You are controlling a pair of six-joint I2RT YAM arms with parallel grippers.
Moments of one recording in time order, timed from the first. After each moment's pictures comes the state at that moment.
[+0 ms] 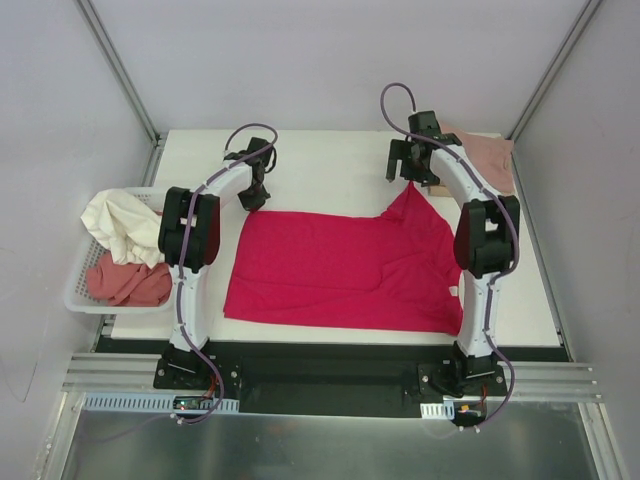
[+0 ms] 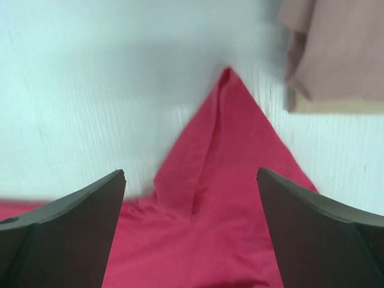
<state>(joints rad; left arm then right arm) -0.26 2.19 1.70 -0.76 -0.32 -0.71 0.22 2.10 1.85 -0.76 0.10 0.28</state>
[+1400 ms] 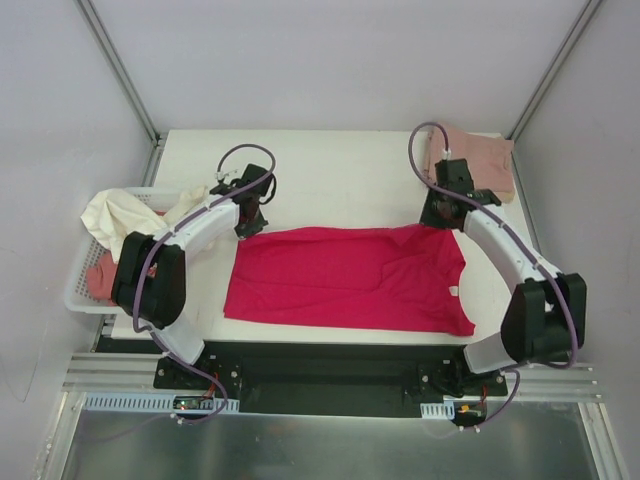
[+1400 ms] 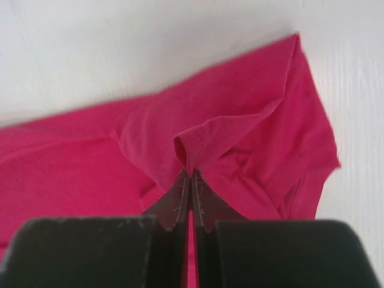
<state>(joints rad) -0.38 1.68 1.22 -0.72 -0.36 -0.78 0.23 1.50 1.20 -0.63 0.12 0.40</state>
